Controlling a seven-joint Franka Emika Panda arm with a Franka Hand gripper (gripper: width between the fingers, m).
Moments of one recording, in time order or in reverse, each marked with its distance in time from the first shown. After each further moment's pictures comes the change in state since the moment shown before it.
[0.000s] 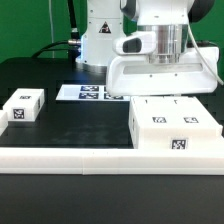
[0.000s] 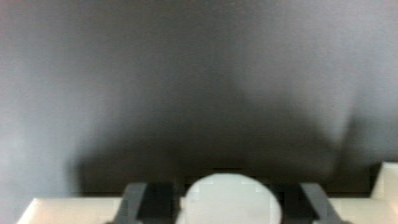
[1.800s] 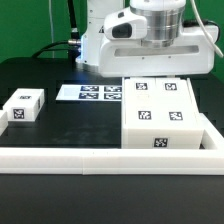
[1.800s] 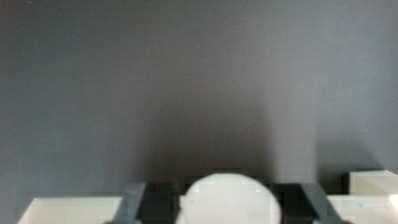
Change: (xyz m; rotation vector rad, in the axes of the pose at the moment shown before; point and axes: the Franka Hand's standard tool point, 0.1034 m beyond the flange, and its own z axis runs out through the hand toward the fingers) arm -0.011 0.010 -0.036 0.041 -0.302 0.094
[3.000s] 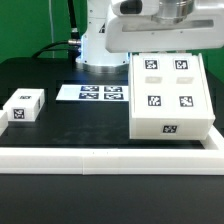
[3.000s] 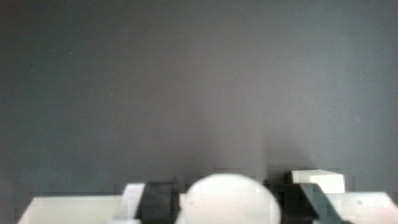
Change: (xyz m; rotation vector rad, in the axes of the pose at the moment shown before) arm -0.002 -0.012 -0.043 0.007 -0.188 0.003
